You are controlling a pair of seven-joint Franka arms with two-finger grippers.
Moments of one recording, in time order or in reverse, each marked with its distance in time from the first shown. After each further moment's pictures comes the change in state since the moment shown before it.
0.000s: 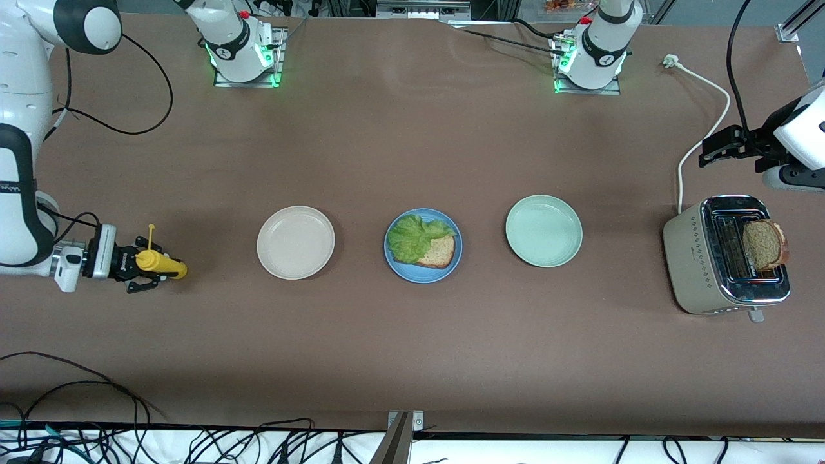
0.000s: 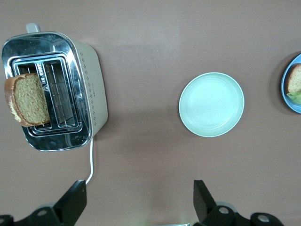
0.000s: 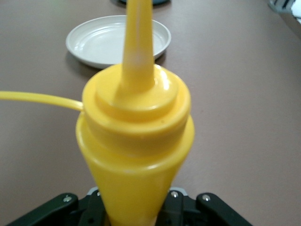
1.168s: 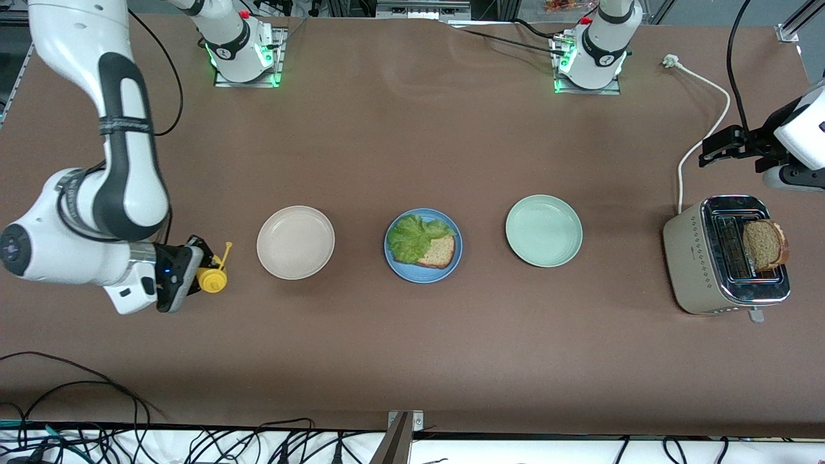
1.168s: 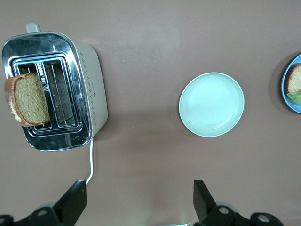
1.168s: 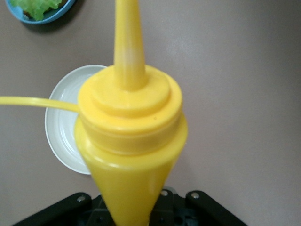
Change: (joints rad) left arm 0.000 0.000 0.000 0.000 0.000 0.000 0.000; right arm 0.625 -0.265 -0.275 -0.025 -0.299 0.083 1.112
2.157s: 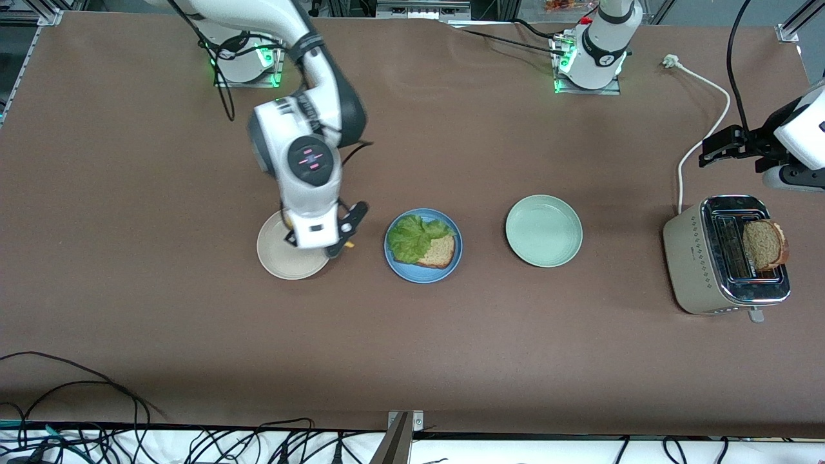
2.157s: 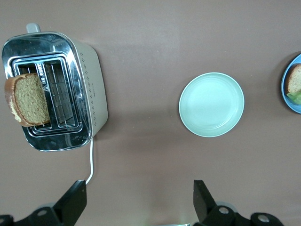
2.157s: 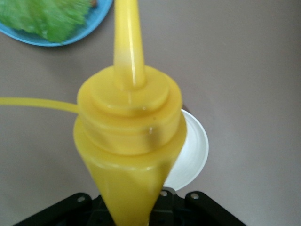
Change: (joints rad) left arm 0.000 0.000 0.000 0.000 0.000 0.000 0.000; right arm 0.560 -0.043 -0.040 -0.021 -0.521 -0.020 0.789
